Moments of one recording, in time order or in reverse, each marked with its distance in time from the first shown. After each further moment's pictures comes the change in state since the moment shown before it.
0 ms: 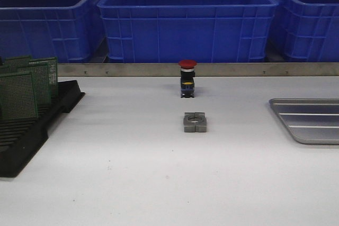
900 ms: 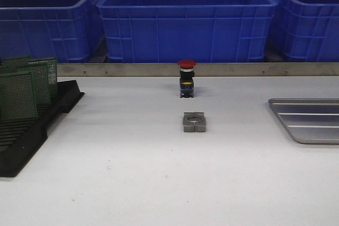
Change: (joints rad) left arm 0.000 -0.781 0.675 -0.039 -0.547 -0.153; right arm 0.000 0.000 0.000 0.000 0.000 0.000
